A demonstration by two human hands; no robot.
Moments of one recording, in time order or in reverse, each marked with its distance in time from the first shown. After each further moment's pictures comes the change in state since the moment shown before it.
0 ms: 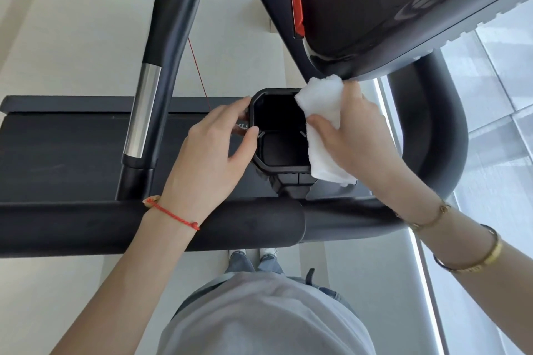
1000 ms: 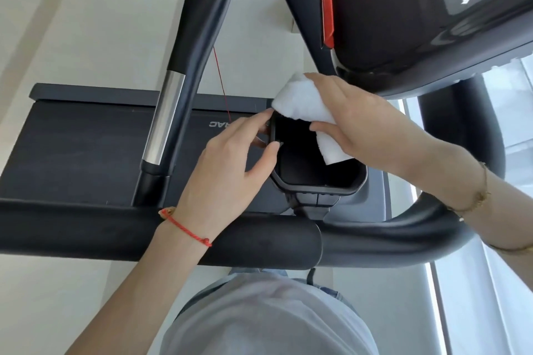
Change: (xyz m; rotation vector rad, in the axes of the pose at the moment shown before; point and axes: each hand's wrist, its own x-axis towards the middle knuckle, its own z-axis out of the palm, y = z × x) left_hand 0.001 -0.005 0.002 -0.048 0.009 -0.016; right_hand 0.046 -0.011 -0.013 -0.289 -0.162 -0.688
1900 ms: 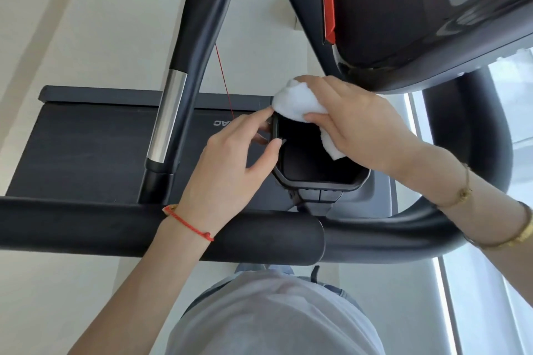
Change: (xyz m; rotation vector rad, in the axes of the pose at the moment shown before) left_hand 0.001 0.003 -0.004 0.005 -0.005 -0.001; right_hand 0.000 -0.004 0.011 0.032 0.026 0.068
